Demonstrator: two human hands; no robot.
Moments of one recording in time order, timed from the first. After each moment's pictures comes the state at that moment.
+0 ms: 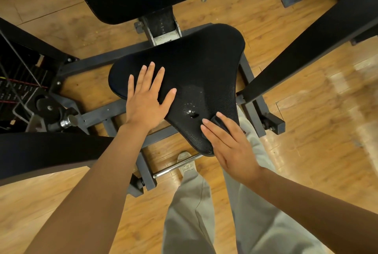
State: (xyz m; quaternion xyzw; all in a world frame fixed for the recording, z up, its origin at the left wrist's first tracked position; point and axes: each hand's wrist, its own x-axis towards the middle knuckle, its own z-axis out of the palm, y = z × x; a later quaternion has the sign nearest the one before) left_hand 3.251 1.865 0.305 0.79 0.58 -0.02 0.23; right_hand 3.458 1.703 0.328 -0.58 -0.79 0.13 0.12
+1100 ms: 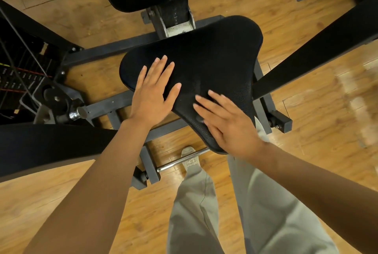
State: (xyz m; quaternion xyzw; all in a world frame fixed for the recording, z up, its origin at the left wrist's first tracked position) left_hand 3.230 1.871 0.299 0.81 0.53 0.06 0.26; right_hand 3.438 1.763 0.336 -0.55 -0.82 0.16 0.07
